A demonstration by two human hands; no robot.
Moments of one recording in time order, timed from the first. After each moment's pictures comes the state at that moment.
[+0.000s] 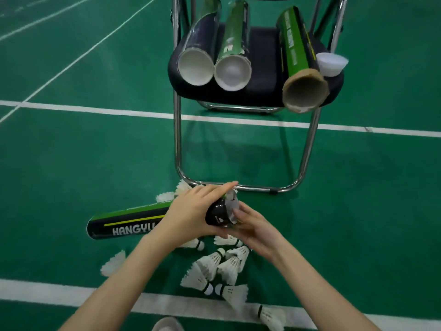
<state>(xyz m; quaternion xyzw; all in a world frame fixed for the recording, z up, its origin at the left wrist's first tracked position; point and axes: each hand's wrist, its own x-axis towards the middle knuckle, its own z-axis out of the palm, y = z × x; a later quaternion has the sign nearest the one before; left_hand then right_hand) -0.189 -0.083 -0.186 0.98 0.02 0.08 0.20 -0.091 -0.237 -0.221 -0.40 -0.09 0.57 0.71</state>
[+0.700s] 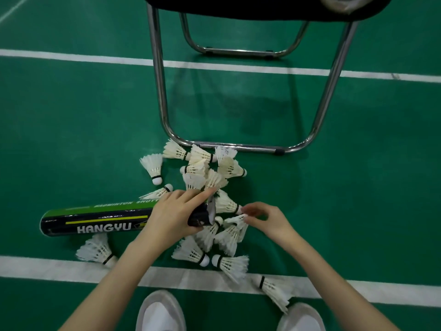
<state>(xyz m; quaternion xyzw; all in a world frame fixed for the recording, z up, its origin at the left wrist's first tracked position) -0.220 -0.082 -0.322 0.99 0.06 0.02 0.09 -0.075 -0.290 -0.345 -0.78 -0.21 0.40 0.44</state>
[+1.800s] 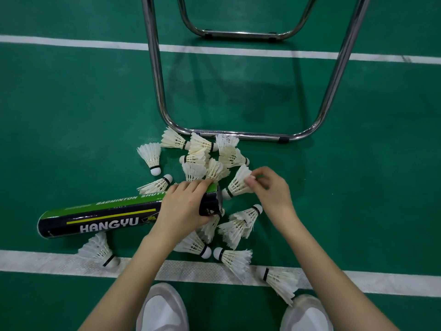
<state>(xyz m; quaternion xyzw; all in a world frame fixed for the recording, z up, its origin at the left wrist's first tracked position) -0.209 -0.101 -0.338 0.99 0.13 0.04 0.09 -0.078 -0.255 -0.312 -0.80 -0.15 0.26 0.51</state>
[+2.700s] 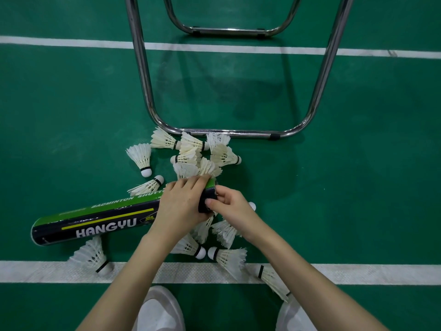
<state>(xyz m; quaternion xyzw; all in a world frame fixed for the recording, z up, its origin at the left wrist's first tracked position) -0.195 -0.111 -0.333 0.99 0.13 0.05 0.10 -0.117 -0.234 -0.321 -0.64 -0.17 0.48 0.58</state>
